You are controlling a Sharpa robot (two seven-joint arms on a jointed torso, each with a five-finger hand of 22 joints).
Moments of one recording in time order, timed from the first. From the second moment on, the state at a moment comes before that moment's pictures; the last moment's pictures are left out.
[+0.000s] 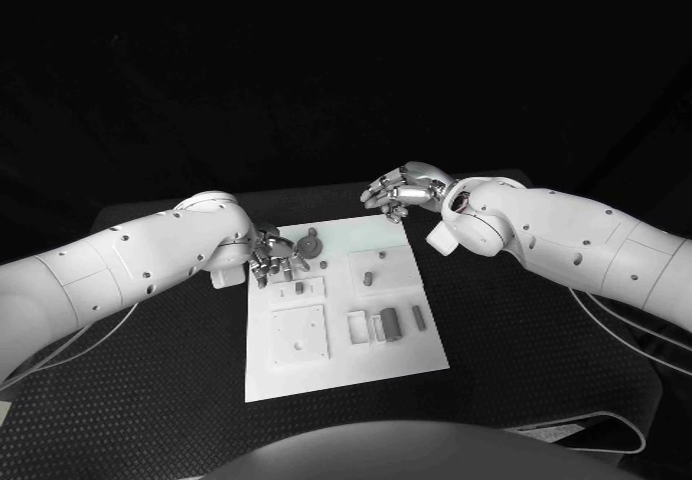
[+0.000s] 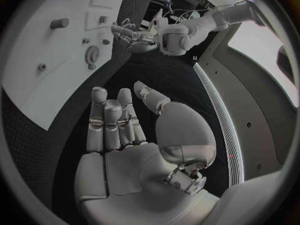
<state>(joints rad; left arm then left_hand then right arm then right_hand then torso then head) 1.22 -0.55 -0.09 1.12 -0.99 0.29 -0.54 0.57 0.01 0.45 -0.28 0.05 1.03 0.08 0.17 0.91 1.05 -0.03 1.17 0.76 0.99 -0.13 1.47 0.46 0.01 1.25 -0.19 0.07 1.31 1.11 -0.64 0.09 1.18 -0.72 -0.05 0.09 1.02 -0.02 0.62 -0.29 0.05 0.88 0.14 0.18 0.66 0.96 0.04 0.99 0.75 1.11 -0.06 1.39 0.86 0.25 1.04 0.03 0.84 1.31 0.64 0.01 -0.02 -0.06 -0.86</state>
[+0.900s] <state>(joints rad) 1.27 -0.45 -0.08 0.93 -1.13 0.30 -0.56 0.59 0.03 0.45 -0.27 0.05 1.04 0.05 0.31 1.13 1.04 -0.05 1.17 0.74 0.98 -0.14 1.46 0.45 0.02 1.25 -0.19 0.07 1.31 1.11 -0.63 0.09 1.17 -0.72 -0.05 0.09 1.02 -0.02 0.62 -0.29 0.05 0.88 0.15 0.18 0.66 0.96 0.04 0.99 0.75 1.11 -0.06 1.39 0.86 0.25 1.04 0.03 0.84 1.31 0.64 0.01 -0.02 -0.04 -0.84</state>
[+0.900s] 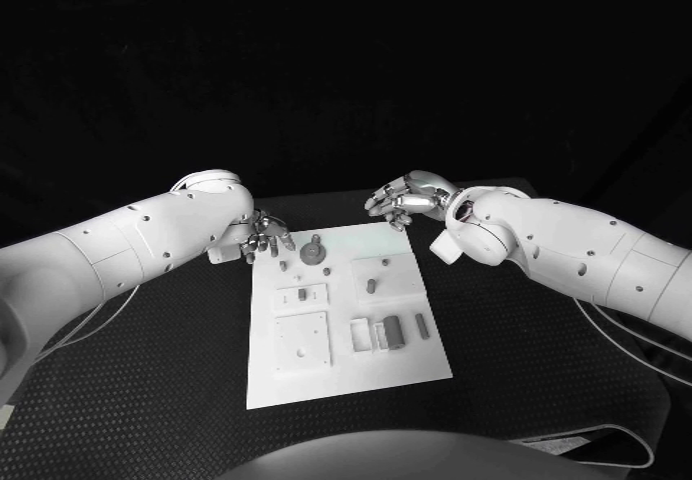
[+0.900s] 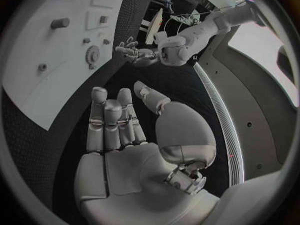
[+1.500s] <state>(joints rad) 1.25 -0.37 -0.09 0.78 -1.19 0.36 -0.56 0.58 0.02 0.45 -0.27 0.05 1.02 0.05 0.31 1.18 1.03 -0.05 1.17 0.74 0.98 -0.15 1.46 0.45 0.02 1.25 -0.19 0.07 1.31 1.11 -0.63 0.09 1.17 -0.72 -0.05 0.09 1.02 -0.02 0.62 -0.29 0.05 0.89 0.15 0.18 0.66 0.96 0.04 0.99 0.75 1.11 -0.06 1.39 0.86 0.25 1.04 0.03 0.84 1.31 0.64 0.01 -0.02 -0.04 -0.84</state>
